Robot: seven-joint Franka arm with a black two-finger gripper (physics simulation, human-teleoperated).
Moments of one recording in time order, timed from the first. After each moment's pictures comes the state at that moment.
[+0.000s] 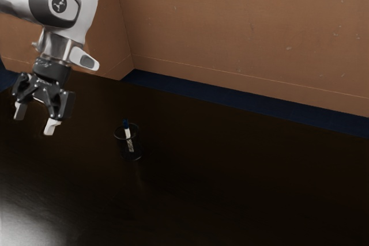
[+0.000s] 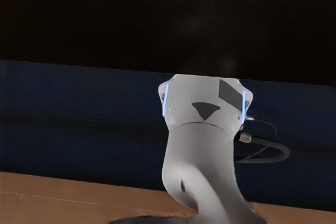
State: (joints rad) arm 0.18 -0.18 -0.21 -1.85 0.08 0.92 -0.04
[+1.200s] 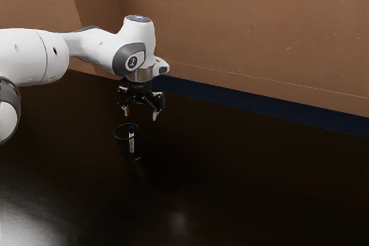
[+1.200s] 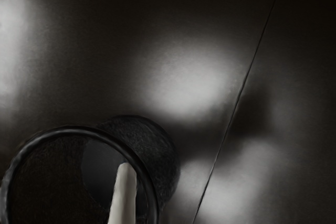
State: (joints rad) arm -0.05 0.43 0.03 -1.60 0.14 1.95 -0.43
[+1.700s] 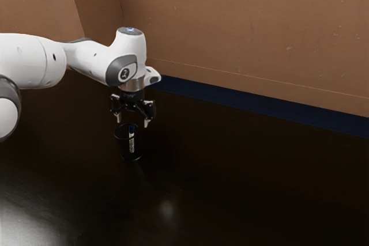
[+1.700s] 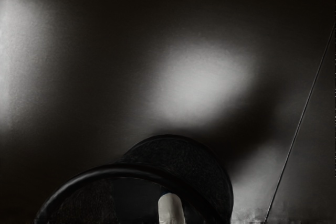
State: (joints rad) arm 0.01 0.45 0.01 -1.66 0.18 2.04 -0.38
